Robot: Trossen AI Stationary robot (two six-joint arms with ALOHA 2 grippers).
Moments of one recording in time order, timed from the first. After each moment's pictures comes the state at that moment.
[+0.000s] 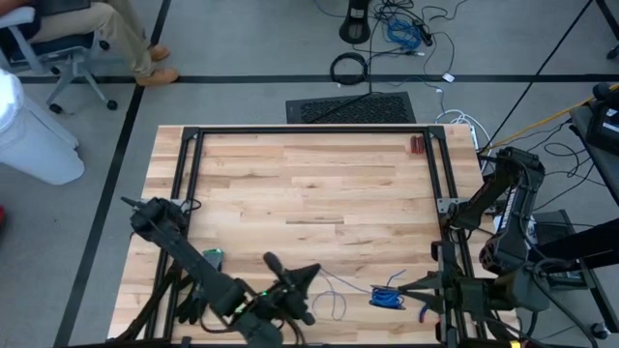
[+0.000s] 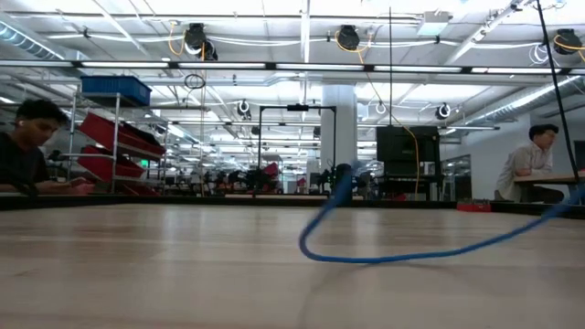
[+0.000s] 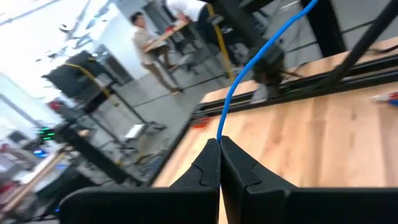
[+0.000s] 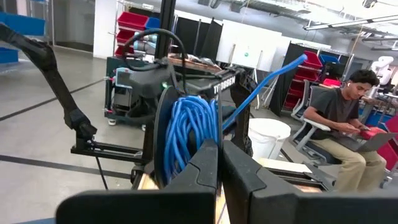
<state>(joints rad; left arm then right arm) -0.71 1.96 1.71 -0.22 -1.32 0.10 1.14 1.32 1.18 0.27 1.18 -0.25</state>
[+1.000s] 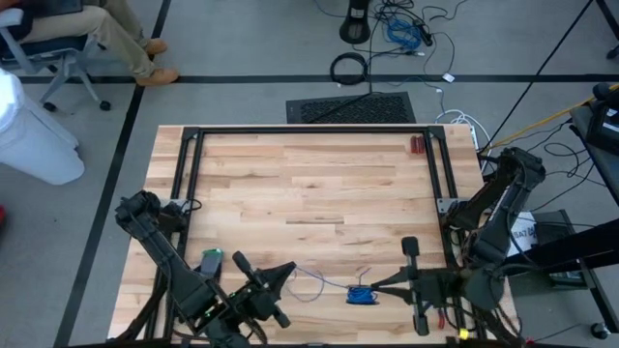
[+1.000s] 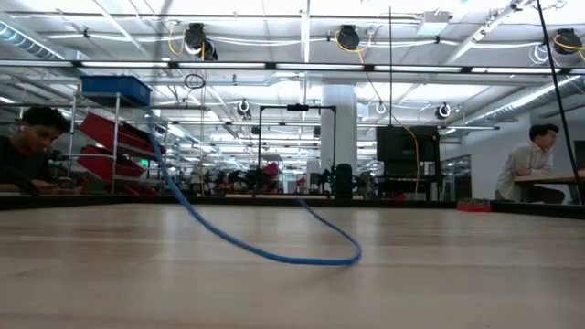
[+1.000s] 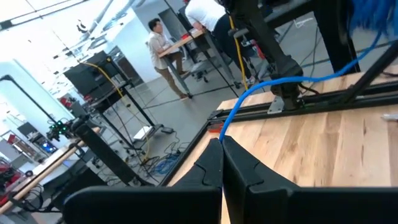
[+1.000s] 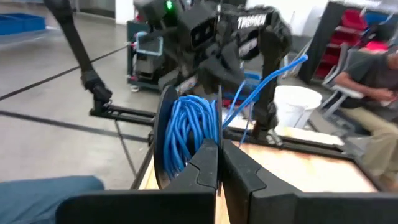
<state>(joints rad) -0.82 1.84 1.72 -0.49 -1.45 -0.12 0.97 1.32 1.18 -0.04 0.91 0.03</state>
